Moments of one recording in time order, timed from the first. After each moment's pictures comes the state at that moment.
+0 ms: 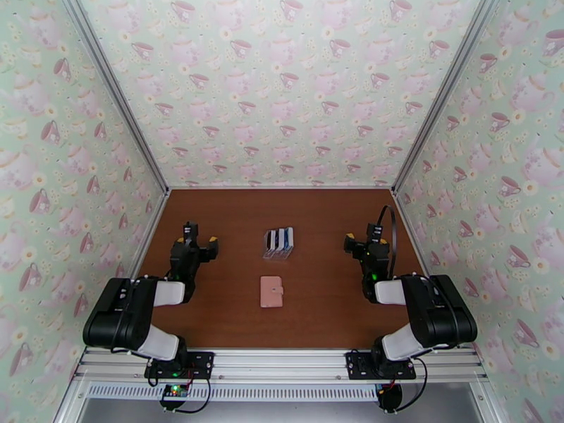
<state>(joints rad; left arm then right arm) -0.03 1.52 0.36 0.87 -0.08 -0.01 0.07 1.54 0.36 0.91 0.23 0.06</state>
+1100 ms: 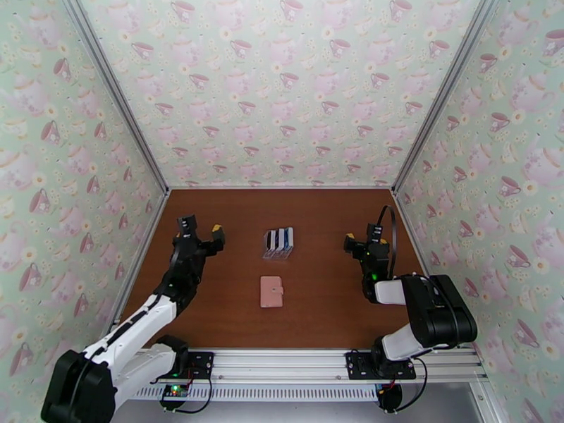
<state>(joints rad) -0.36 1.01 0.51 0.27 -0.39 -0.30 0.07 1.54 0.36 0.91 0.23 0.05</state>
